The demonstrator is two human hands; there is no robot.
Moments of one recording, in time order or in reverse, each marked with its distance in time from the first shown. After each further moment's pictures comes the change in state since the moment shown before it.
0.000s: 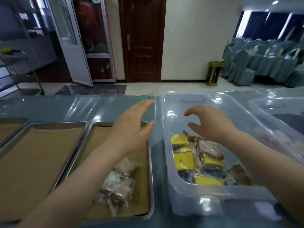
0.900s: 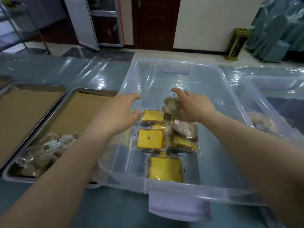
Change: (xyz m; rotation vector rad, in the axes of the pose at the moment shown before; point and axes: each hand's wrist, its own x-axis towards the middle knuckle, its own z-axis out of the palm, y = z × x) left_hand 0.033 0.047 0.118 0.237 -0.222 -0.342; right_hand 0.050 0.160 0.088 -0.192 -0.107 -0.232
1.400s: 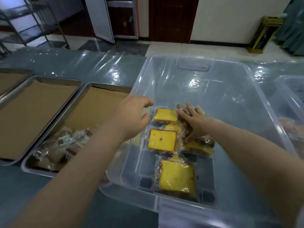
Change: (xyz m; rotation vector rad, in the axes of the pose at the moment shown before) left_hand 0.004 0.002 0.001 0.005 0.006 0.009; right_hand 0.027 0.016 0.099 0.019 -0.550 -0.060
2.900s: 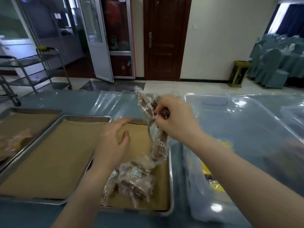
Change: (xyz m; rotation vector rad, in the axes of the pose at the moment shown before) left_hand -0.088 -0.182 -0.091 -0.422 0.472 -0.009; right_hand -0.095 -0.312 -0.198 0.589 1.052 -0.238
